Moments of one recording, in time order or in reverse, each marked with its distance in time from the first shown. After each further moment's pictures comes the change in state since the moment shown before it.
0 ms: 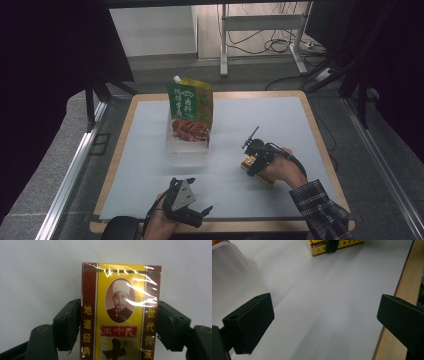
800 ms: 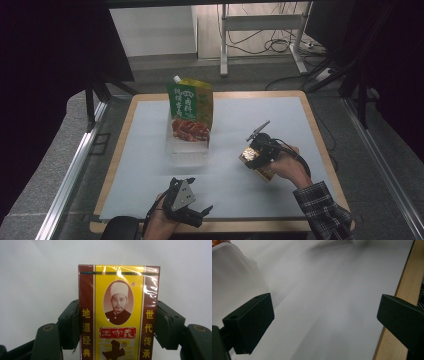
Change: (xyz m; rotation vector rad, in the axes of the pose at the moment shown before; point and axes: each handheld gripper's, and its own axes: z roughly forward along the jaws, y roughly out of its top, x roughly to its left) left arm 0.000 0.000 0.000 0.002 0.004 0.005; right arm -0.003 -0.008 -0.033 -0.233 0.012 0.020
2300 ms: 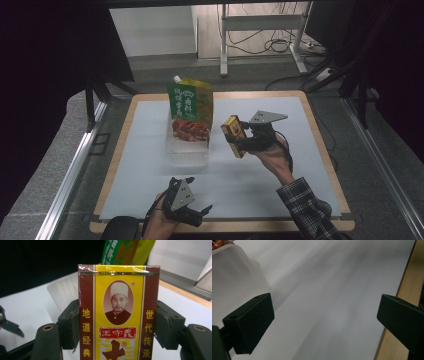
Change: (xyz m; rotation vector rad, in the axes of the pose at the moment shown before) left arm 0.001 0.000 -0.001 -0.009 0.008 -0.003; right arm 0.012 0.030 -0.033 -0.722 0.072 0.005
